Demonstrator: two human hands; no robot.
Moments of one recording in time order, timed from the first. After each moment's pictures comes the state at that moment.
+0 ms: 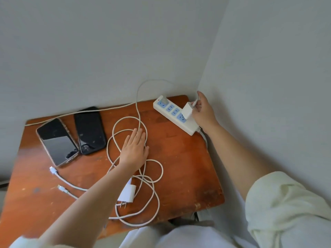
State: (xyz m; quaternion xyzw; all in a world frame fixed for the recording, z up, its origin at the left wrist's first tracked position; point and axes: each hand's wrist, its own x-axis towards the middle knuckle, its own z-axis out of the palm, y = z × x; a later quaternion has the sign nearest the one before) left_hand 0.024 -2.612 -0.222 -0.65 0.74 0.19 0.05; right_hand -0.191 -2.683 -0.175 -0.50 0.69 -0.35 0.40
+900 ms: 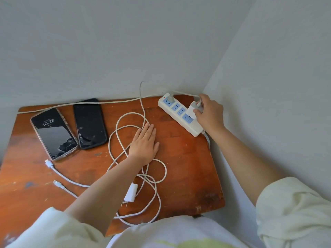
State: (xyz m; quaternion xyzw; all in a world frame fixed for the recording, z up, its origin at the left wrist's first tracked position) left_hand 0.016 -2.629 -0.239 -0.60 0.77 0.18 0.07; right_hand -0.176 -2.685 -0.163 -0.68 0.72 -0.14 0.11
